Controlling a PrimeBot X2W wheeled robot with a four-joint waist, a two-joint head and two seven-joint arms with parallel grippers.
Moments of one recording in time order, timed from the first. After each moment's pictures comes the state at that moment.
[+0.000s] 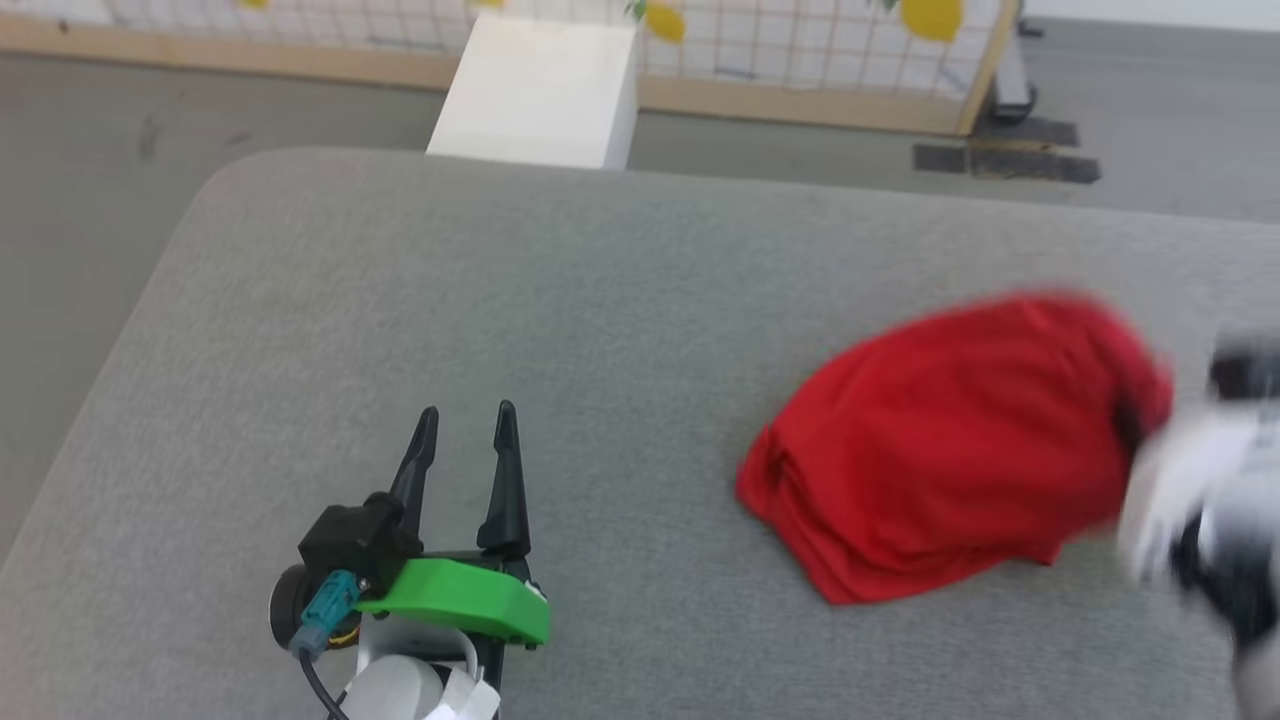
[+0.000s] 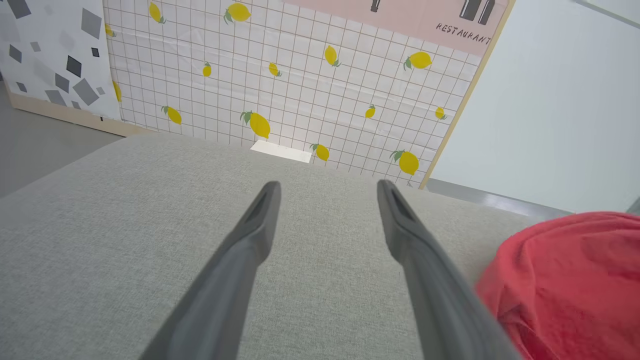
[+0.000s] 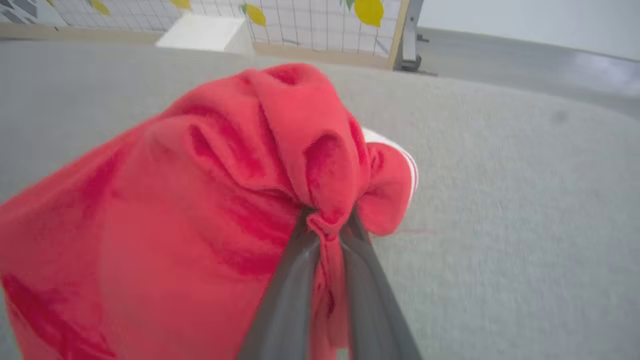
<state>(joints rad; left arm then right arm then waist) -0.09 0.05 -0.24 0.08 -0.34 0.09 -0.26 -0.31 -0.34 -0.03 0.35 0.32 0.13 0.37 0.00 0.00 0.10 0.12</state>
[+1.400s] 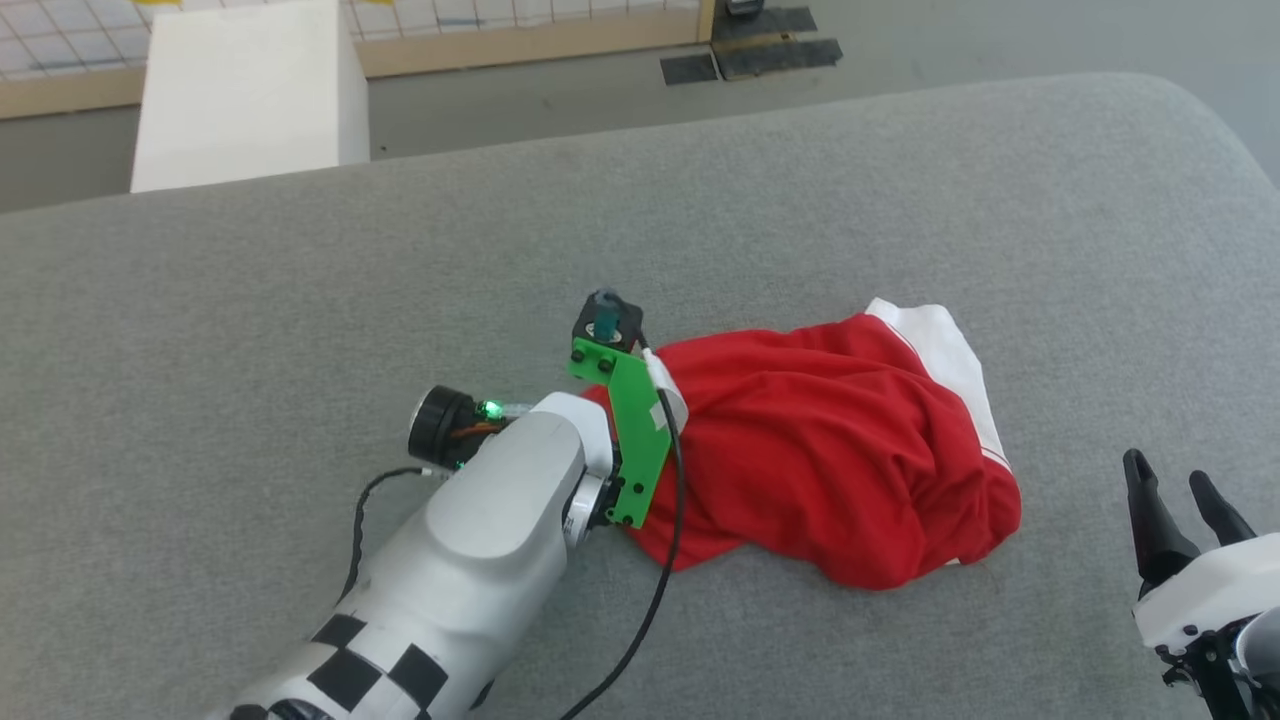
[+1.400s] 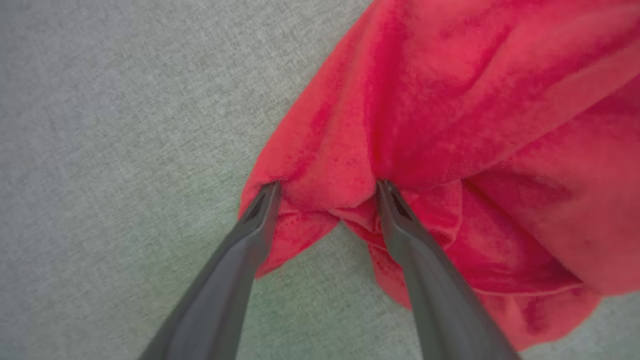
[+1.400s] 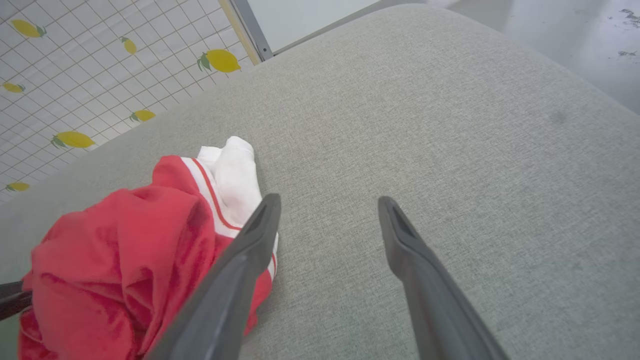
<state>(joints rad) -0.80 0.05 -0.80 0.81 -0.53 0.17 0.65 -0.02 -0.05 -0.33 0.01 0.38 0.13 0.29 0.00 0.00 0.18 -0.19</state>
